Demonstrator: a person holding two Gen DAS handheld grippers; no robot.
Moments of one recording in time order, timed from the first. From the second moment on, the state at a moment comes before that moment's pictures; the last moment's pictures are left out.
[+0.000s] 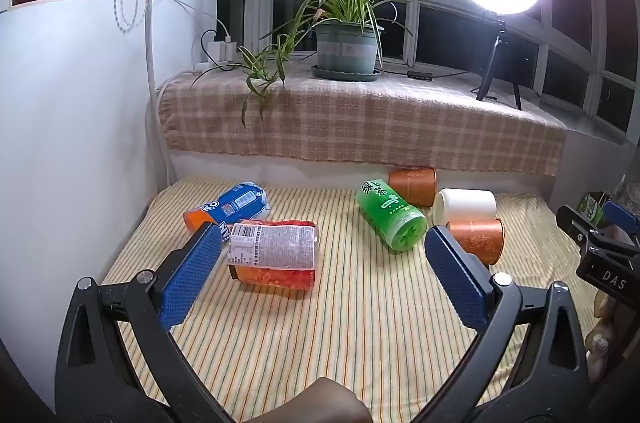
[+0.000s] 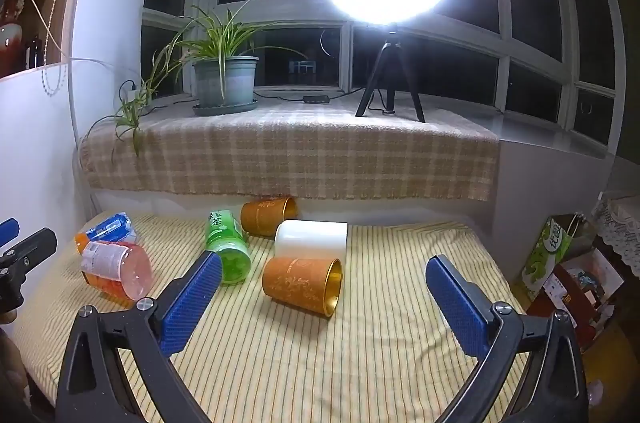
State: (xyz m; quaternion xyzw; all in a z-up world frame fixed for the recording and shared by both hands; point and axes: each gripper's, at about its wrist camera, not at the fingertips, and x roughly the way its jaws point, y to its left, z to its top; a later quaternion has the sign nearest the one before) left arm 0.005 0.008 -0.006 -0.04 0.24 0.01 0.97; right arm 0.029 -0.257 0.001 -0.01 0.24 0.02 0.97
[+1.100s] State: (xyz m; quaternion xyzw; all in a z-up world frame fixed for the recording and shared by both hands) left arm 0.006 0.013 -0.007 -0.03 0.23 0.01 0.97; right arm 0.021 -0.224 -0.003 0.00 0.25 0.00 0.97
